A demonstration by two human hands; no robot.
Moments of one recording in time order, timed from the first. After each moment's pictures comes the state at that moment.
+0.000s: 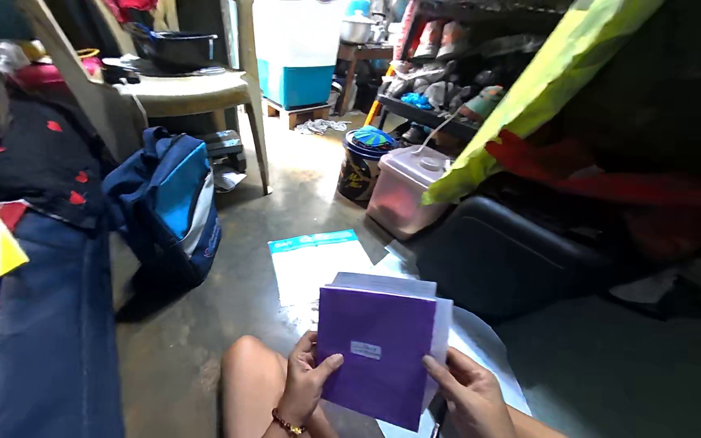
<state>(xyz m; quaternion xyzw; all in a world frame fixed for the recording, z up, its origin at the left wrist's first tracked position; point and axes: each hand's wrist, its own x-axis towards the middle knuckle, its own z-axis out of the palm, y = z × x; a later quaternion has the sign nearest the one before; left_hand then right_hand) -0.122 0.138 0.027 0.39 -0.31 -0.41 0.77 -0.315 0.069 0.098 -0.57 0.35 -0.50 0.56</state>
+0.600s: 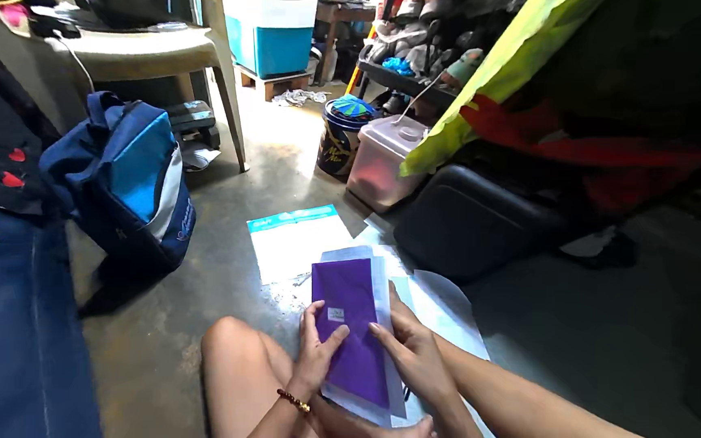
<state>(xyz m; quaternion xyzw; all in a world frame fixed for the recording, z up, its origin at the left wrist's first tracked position) -0.147 0.114 0.008 0.57 -0.35 -0.43 0.61 -0.297 0.069 0.095 -0.71 0.41 -0.38 0.44</state>
